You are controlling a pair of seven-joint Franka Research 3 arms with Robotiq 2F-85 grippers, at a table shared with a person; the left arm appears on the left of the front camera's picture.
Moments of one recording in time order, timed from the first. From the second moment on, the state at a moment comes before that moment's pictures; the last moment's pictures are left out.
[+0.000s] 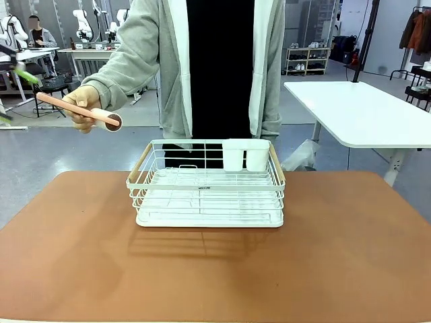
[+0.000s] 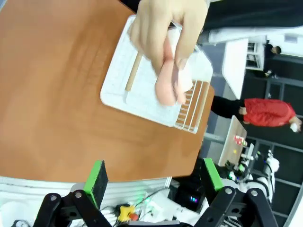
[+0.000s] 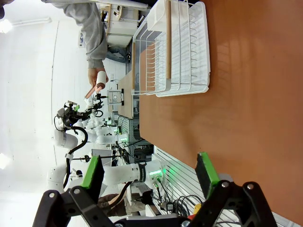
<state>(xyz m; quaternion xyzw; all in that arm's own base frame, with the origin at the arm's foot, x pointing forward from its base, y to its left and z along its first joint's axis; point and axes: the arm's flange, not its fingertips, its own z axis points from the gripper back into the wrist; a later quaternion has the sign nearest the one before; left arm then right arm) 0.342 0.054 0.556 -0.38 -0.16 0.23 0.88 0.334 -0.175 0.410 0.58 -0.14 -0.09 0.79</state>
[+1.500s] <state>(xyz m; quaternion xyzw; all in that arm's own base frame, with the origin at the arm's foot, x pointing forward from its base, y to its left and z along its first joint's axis) 0.389 0.026 0.518 -0.39 -0.20 0.26 0.86 0.334 -0.175 0.410 0.58 -0.14 -0.09 0.79</state>
